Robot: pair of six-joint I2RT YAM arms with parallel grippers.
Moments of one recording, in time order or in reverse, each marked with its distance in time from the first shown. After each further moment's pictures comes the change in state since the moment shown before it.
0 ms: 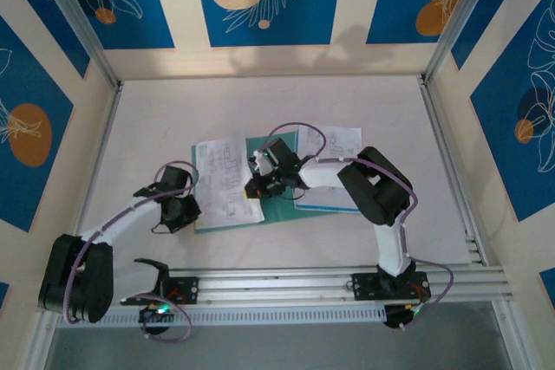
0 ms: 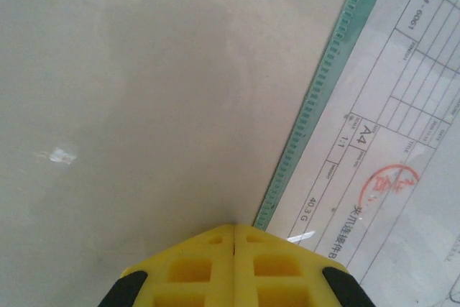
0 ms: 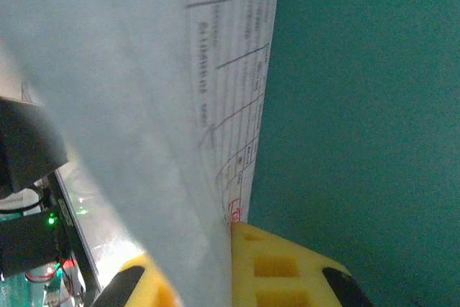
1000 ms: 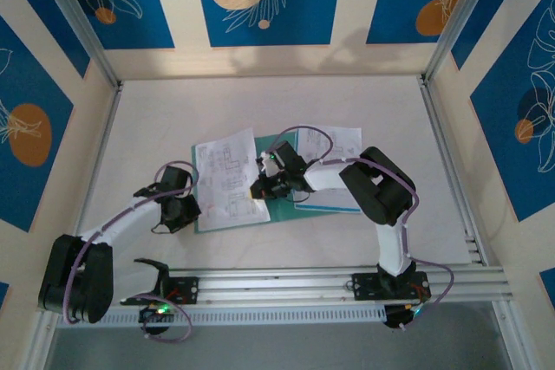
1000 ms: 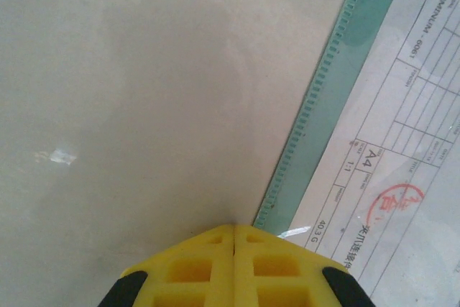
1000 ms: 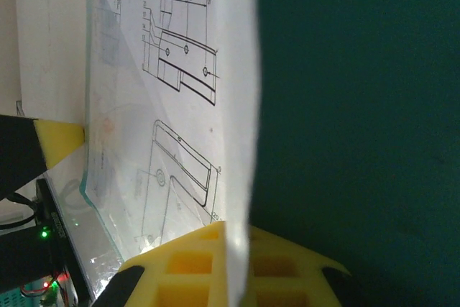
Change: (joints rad) left arm -0.002 -0.002 0.000 0.000 -0.002 -0.001; right arm -0.026 -0.016 -0.085 0.087 0.025 0.065
